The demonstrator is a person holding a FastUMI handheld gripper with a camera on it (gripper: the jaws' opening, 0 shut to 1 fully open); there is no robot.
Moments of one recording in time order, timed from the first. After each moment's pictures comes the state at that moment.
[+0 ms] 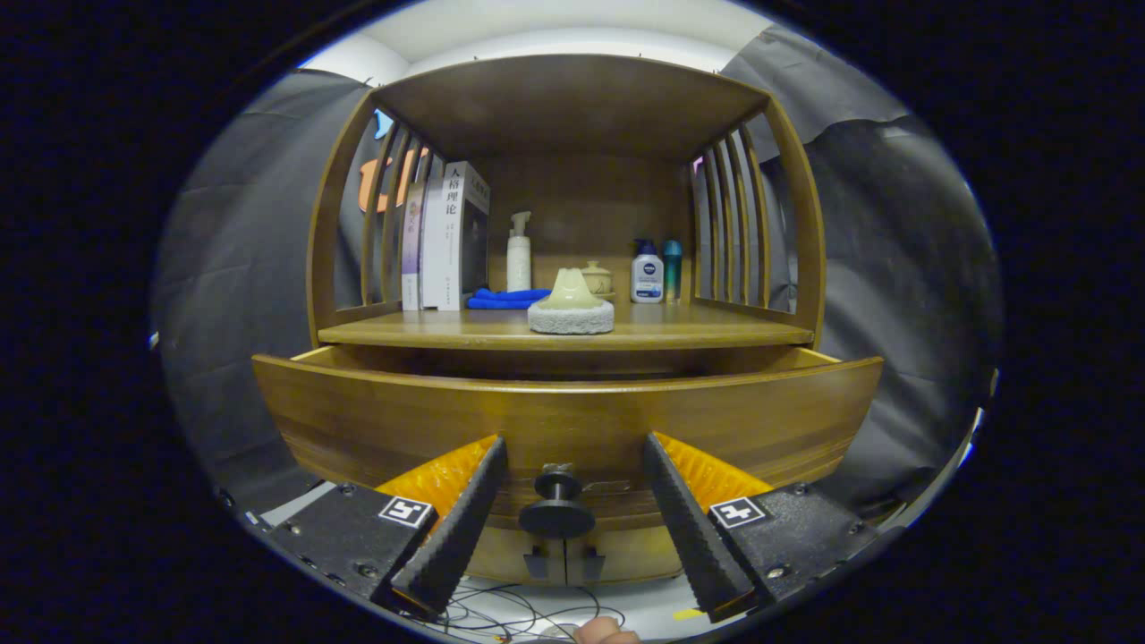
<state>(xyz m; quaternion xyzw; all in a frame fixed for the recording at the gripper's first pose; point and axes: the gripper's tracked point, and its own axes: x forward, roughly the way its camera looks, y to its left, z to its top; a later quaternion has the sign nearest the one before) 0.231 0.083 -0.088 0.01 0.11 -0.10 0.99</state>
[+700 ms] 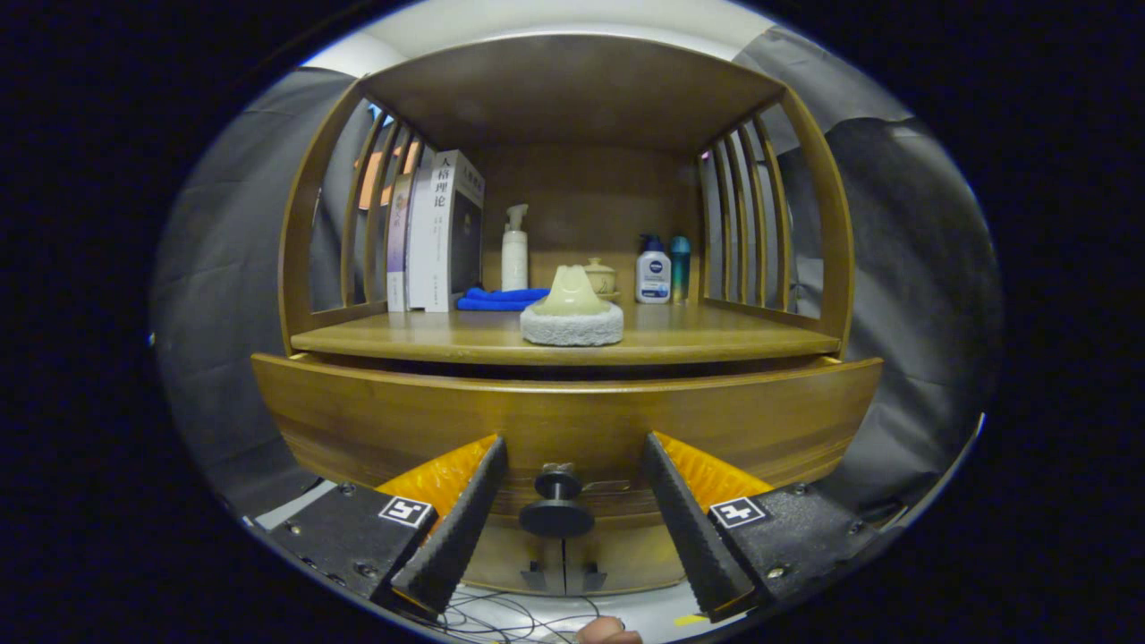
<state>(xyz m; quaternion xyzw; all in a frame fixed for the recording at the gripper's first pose) 0.276 0.079 -0.085 0.01 0.12 -0.10 0.99</state>
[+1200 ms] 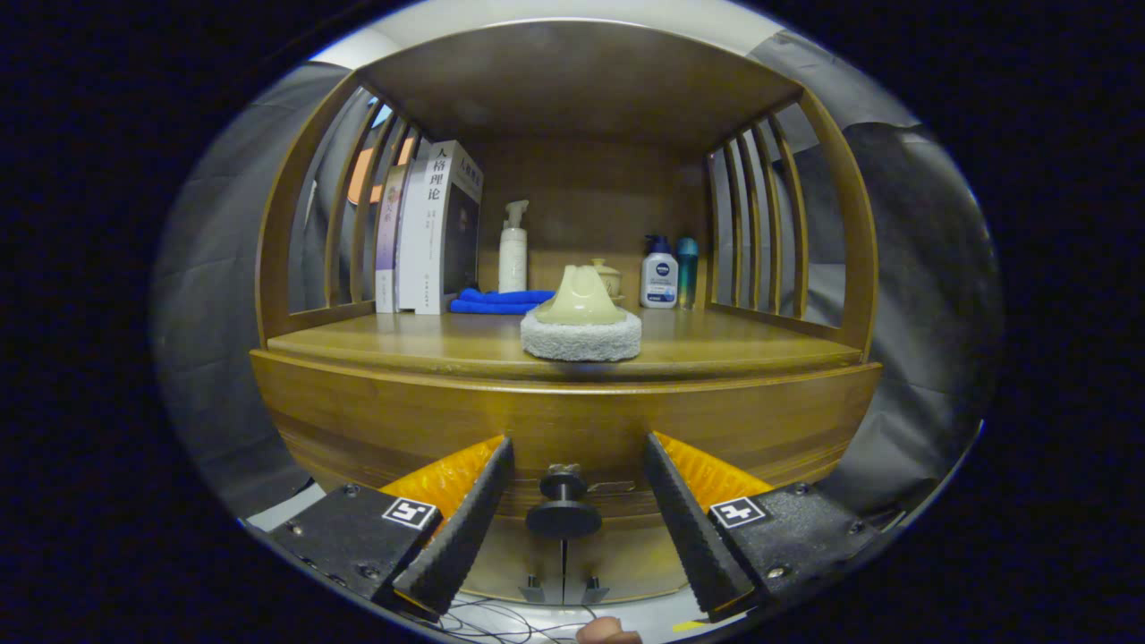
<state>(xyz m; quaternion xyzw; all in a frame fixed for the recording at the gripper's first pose) 0.307 0.076 -0.088 0.00 0.11 -0.11 0.99</state>
